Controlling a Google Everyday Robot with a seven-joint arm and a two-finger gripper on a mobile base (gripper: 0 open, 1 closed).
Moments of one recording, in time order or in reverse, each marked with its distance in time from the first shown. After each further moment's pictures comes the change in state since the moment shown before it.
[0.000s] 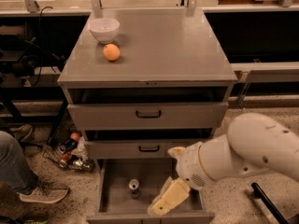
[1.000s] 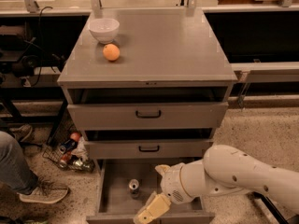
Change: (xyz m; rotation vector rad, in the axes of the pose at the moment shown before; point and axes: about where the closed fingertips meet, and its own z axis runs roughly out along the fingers) arm 0.039 -0.011 0.101 -0.041 -0.079 0.067
